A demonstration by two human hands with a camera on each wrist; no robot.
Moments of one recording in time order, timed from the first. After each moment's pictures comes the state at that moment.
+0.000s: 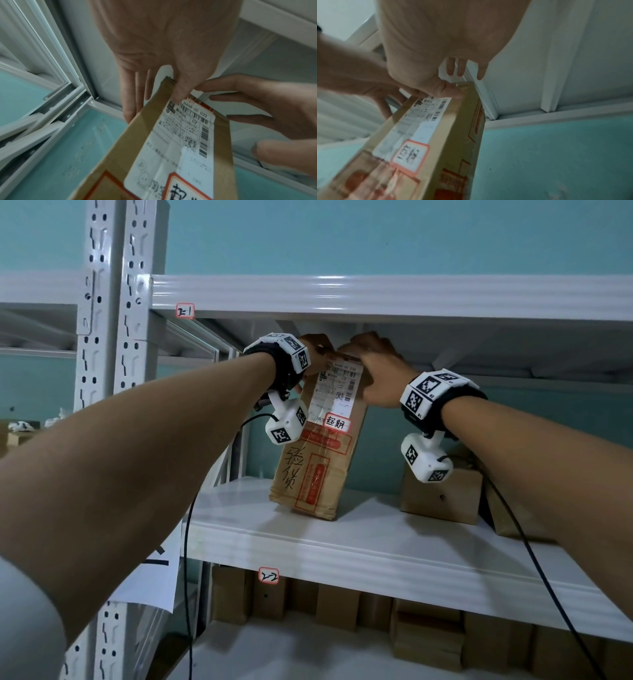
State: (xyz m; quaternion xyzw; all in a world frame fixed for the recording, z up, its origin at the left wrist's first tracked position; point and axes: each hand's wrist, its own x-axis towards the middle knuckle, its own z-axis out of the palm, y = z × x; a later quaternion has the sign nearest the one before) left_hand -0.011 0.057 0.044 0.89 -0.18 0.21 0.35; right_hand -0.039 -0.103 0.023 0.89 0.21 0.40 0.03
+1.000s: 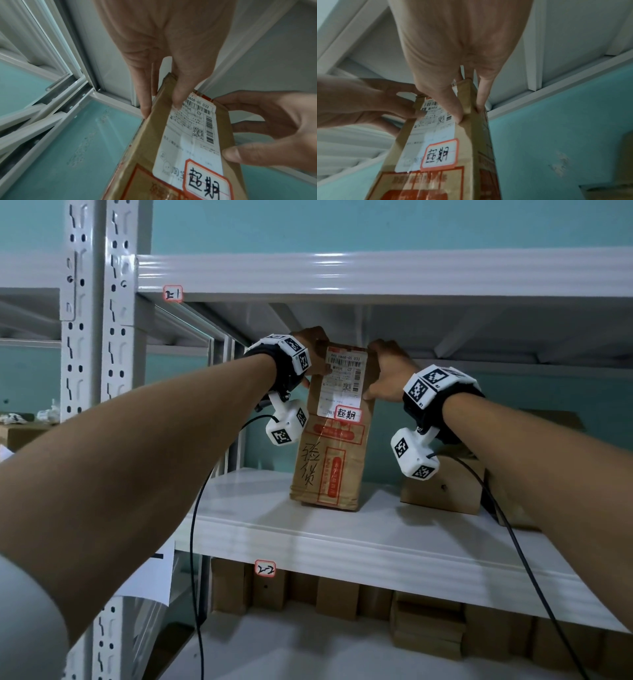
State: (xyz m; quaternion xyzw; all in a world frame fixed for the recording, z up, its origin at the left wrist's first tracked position) left_hand 0.031 0.057 0.035 0.88 -0.21 0.26 0.34; right_hand -0.014 -0.118 0.016 0.91 0.11 0.38 -0.11
